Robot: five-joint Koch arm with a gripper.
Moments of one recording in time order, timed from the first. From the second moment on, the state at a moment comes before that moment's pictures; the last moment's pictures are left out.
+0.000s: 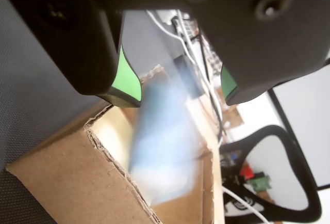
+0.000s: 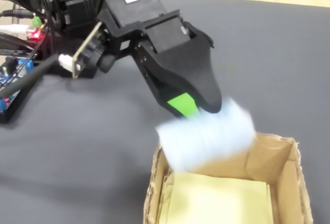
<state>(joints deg) 48.7 104.9 132.5 0.8 81.9</state>
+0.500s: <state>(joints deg) 39.6 117.2 138.3 -1.0 84.4</state>
